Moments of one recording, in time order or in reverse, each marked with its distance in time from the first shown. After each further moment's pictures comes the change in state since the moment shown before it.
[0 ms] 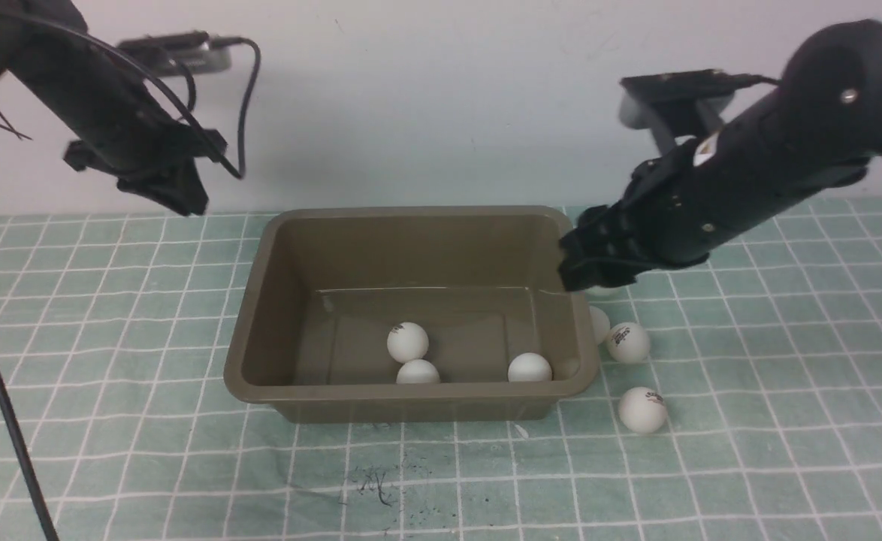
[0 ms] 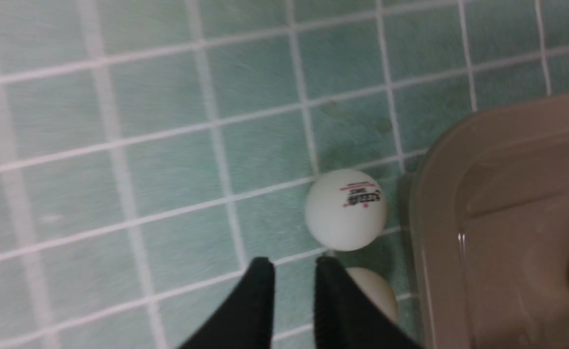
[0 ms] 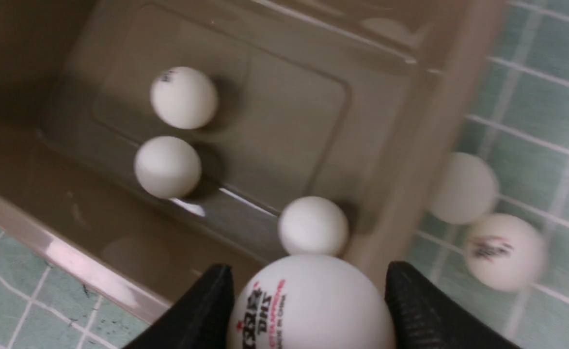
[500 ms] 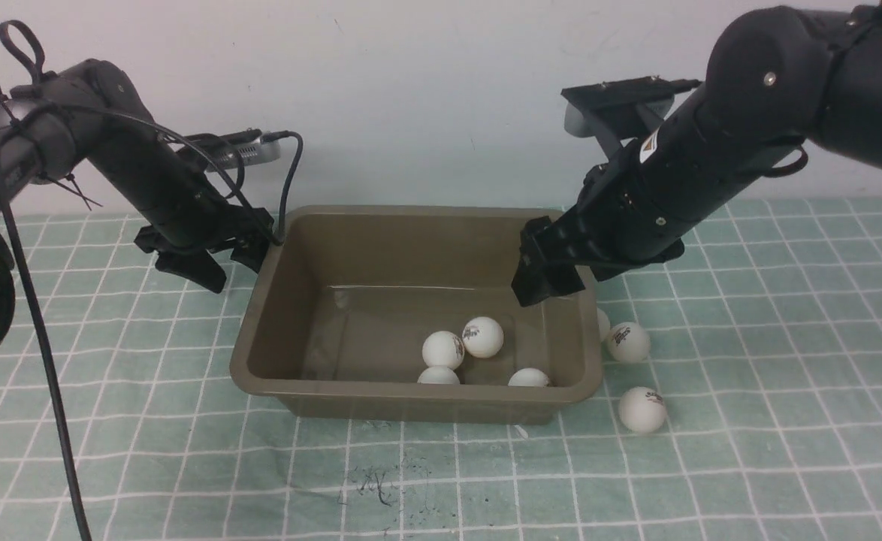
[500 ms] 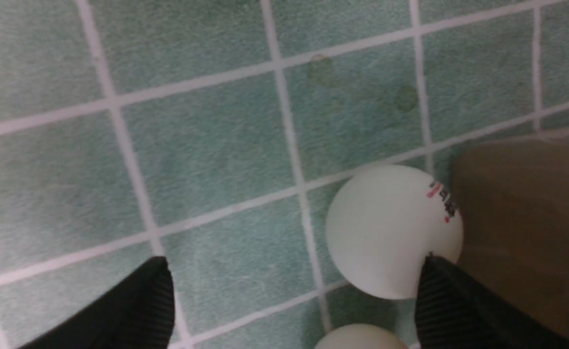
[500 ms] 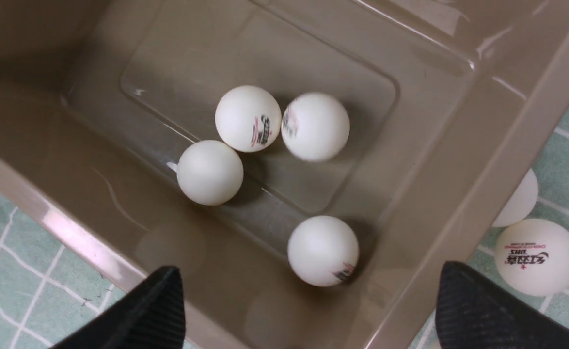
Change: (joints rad) right arm 0.020 0.055 -0.095 -0.017 0.097 0.002; left arm -0.009 0.157 -0.002 -0.090 -0.009 0.029
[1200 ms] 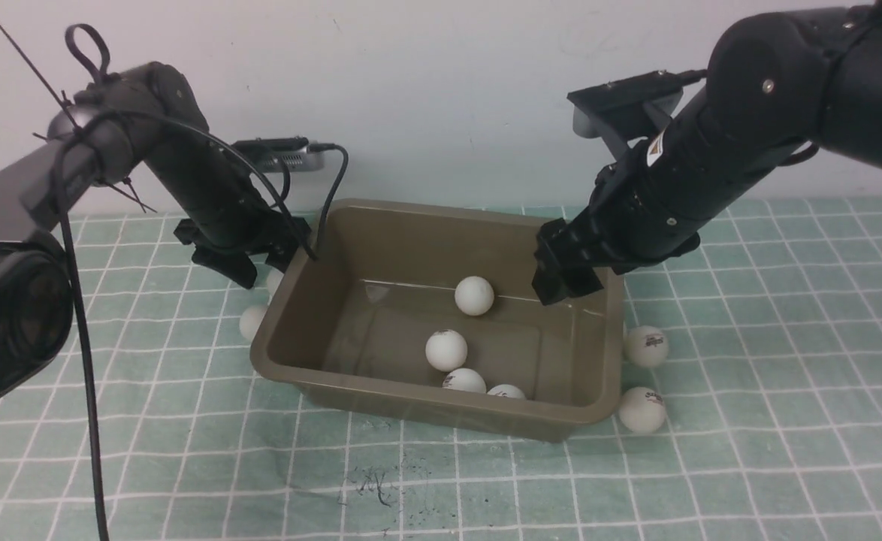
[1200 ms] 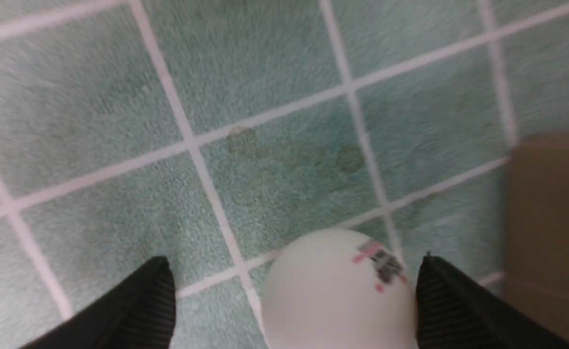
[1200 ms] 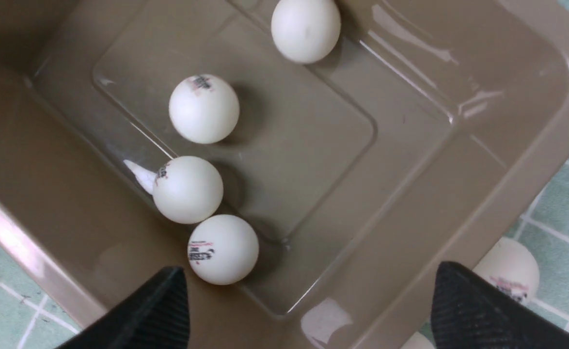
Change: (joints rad) right arm 0.000 0.000 0.000 -0.098 0.004 0.017; left arm -0.080 0.074 -0.109 0.088 -0.001 -0.002
